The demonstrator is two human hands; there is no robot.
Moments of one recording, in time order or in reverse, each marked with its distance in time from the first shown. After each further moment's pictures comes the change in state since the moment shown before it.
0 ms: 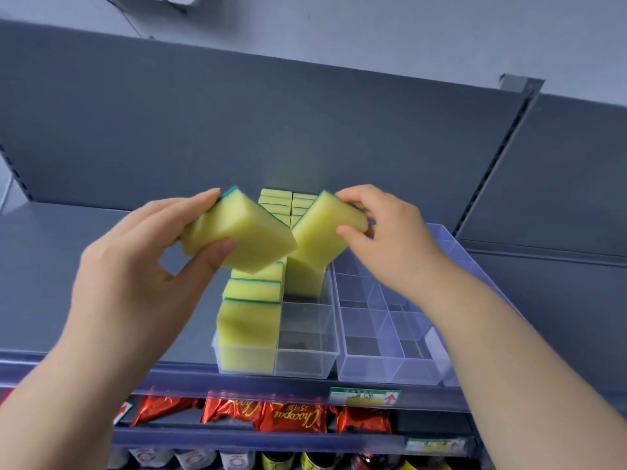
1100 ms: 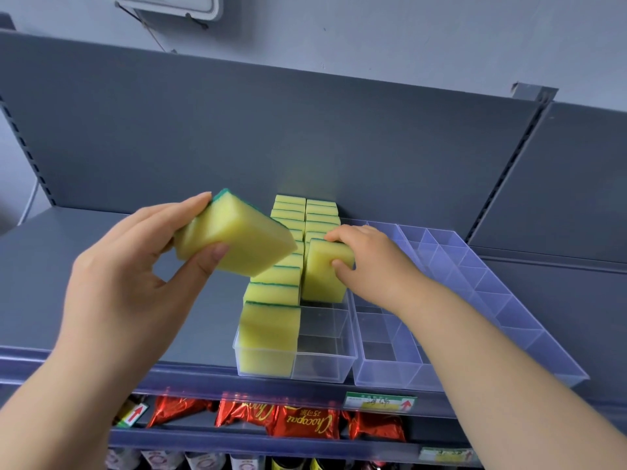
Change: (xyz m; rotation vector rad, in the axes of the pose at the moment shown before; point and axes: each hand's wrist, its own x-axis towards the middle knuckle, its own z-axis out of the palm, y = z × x) left_hand -0.003 -0.013 -0.017 -0.087 0.047 -0.016; right_hand 0.006 0.012 0.036 -0.271 -0.241 -0.023
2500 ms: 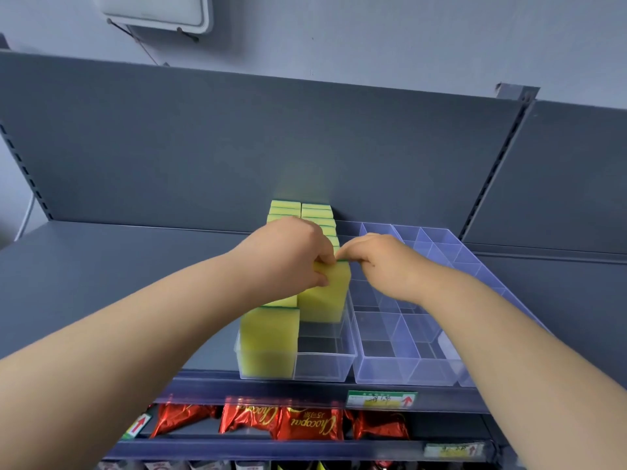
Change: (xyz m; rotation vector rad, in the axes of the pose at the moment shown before) left_hand 0.054 0.034 0.091 0.385 -0.867 0.169; right_hand 0.001 0.026 -0.010 -0.020 -0.188 -0.030
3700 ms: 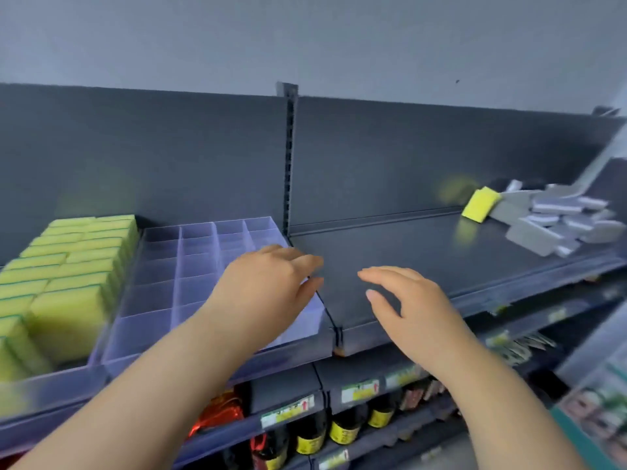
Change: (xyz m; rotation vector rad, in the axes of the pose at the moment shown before) left_hand 0.055 0.244 0.062 0.000 0.353 0.359; right_hand -0.285 0.128 -0.061 0.032 0.484 0.399
